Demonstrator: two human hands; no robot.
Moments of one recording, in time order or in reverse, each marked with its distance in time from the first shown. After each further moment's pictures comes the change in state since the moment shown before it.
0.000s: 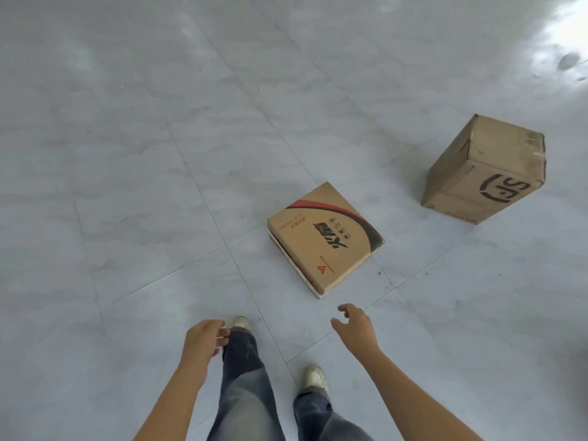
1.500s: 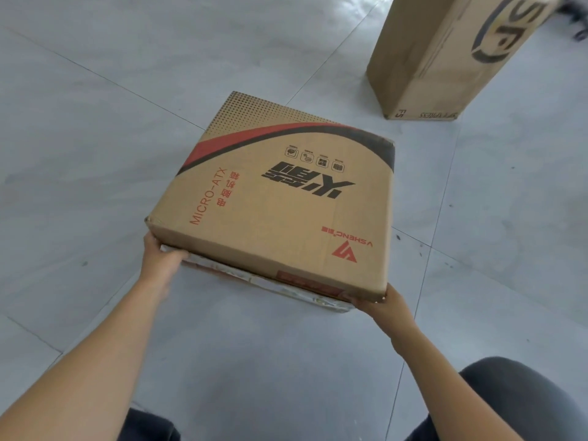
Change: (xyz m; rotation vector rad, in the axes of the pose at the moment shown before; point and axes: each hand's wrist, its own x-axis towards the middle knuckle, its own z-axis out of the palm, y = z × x) left_hand 0.614 0.025 0.316 0.214 -0.316 0.527; right_hand 0.442 0.148 0.210 0.789 0.423 0.312
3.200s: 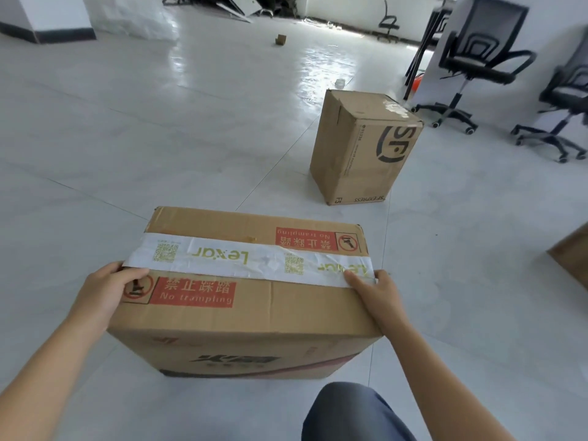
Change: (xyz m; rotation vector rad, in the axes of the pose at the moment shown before) left_hand -0.078 0.162 -0.009 -0.045 -0.102 0.198; right_hand -0.010 -0.116 -0.118 0.038 0.298 -0.257
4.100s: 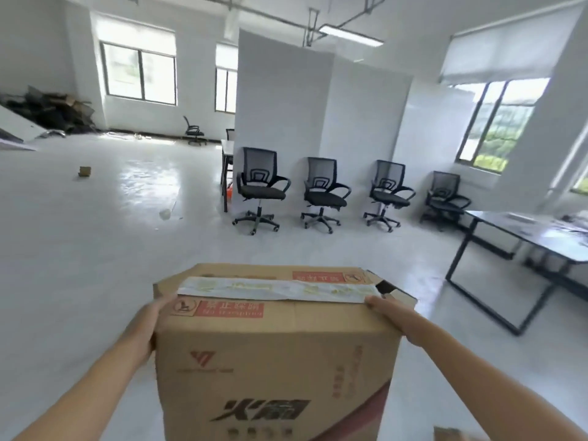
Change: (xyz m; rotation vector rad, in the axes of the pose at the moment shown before) left_hand -0.234 0.602 0.121 -0.102 -0.853 0.004; right_hand -0.256 -0.400 -0.522 0.138 0.345 0.238
